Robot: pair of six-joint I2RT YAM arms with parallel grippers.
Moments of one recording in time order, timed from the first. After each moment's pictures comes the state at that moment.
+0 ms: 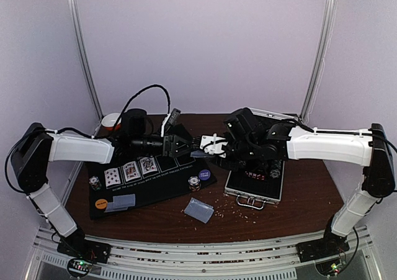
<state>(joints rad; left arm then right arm) -0.65 1.65 0.95 0.45 0.79 -0.49 0.94 1.62 1.26 -0.35 0.10 -0.63</state>
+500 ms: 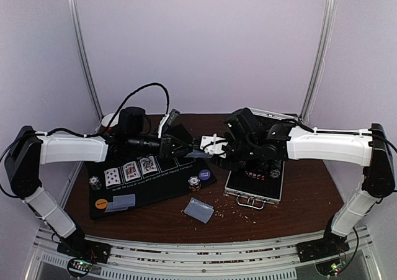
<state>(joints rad) -0.65 1.58 0.96 0.26 0.77 -0.34 0.94 1.62 1.26 -0.35 0.10 -0.63</state>
